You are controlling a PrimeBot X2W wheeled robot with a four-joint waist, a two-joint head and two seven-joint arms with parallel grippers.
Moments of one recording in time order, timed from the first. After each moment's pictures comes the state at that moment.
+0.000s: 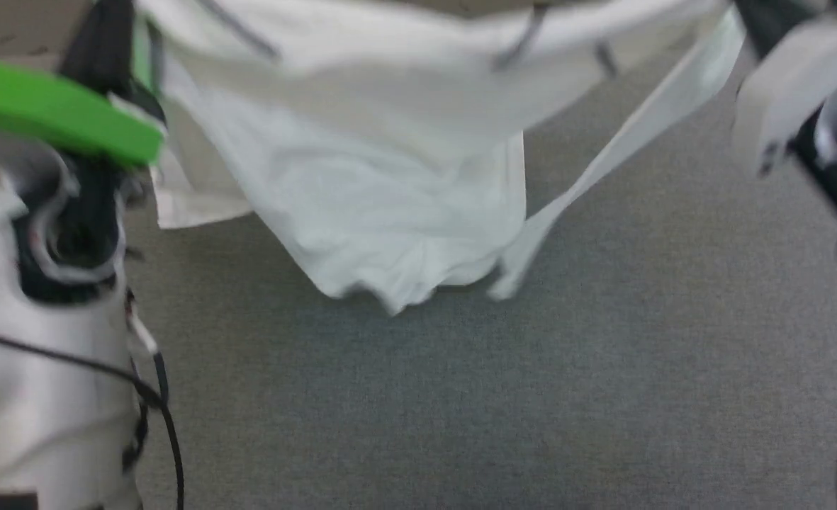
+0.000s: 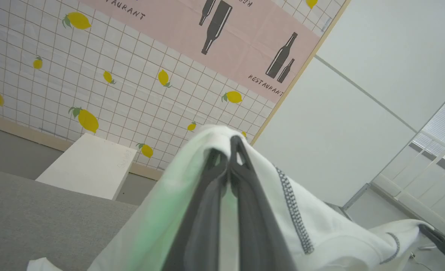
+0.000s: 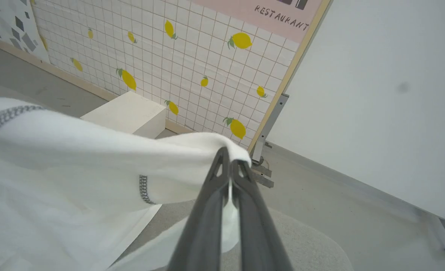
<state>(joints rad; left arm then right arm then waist) -0.65 0.19 0.03 -0.13 -0.75 0.07 0.32 -0.76 -0.28 0.12 -0.09 0.16 0.13 0.66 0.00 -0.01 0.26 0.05</state>
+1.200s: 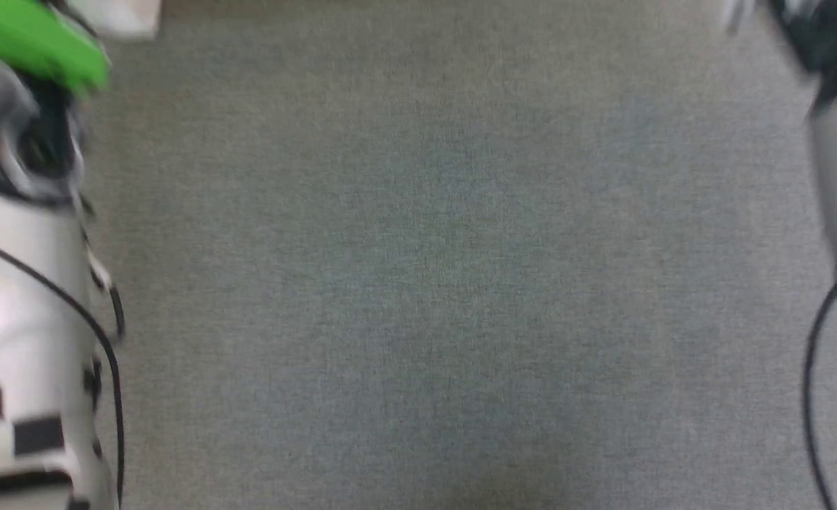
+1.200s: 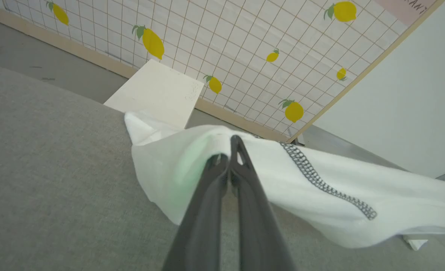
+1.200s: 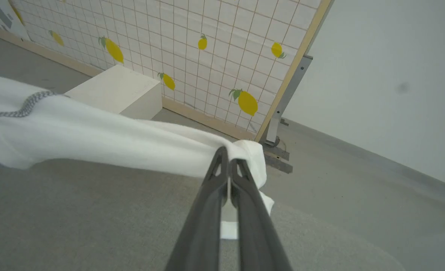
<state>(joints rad) -0.92 0.28 0.05 0.42 -0.67 0.01 0.17 -1.14 -0.23 0.19 0.48 0.11 0.13 0.31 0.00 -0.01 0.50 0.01</state>
